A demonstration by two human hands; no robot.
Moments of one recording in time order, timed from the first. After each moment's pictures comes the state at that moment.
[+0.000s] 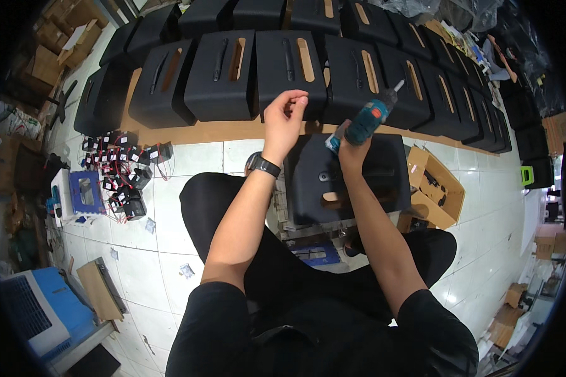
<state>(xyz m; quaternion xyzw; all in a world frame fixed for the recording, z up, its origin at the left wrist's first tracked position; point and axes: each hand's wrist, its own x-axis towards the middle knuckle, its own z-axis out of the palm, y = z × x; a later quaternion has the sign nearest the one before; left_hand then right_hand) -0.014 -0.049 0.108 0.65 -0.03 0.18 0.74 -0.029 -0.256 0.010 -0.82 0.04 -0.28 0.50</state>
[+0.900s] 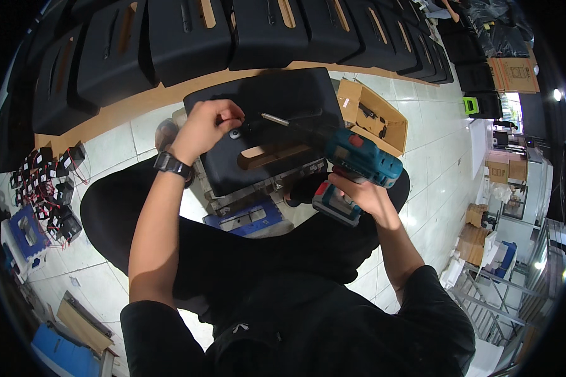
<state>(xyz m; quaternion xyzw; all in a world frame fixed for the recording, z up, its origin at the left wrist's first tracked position) -0.070 -0.075 0.072 0.78 -0.23 -0.18 0.55 -0.243 -0.379 0.190 -0.90 0.10 0.14 0.41</state>
